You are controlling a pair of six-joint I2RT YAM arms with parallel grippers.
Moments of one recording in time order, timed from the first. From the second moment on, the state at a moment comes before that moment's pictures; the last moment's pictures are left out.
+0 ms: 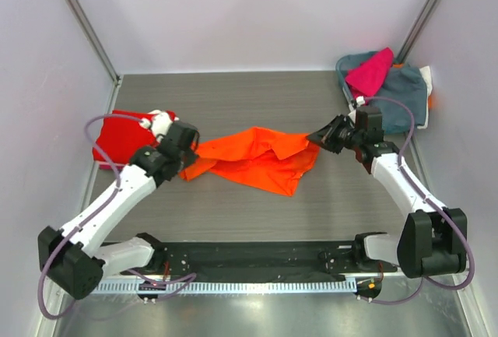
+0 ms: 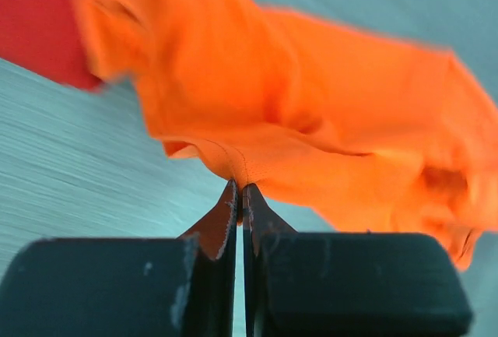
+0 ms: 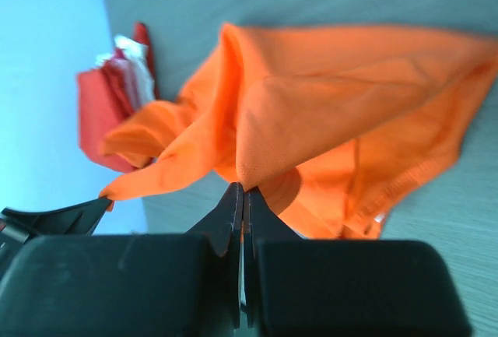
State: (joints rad) left arm -0.64 1.16 0.96 -0.74 -0.49 -0.98; right arm 0.11 1.24 0.78 -0.17 -0.47 0.83
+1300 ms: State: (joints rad) left arm -0.19 0.83 1.86 -0.96 -0.11 -0.75; right arm -0.17 0.67 1.65 -0.36 -0.52 0.74
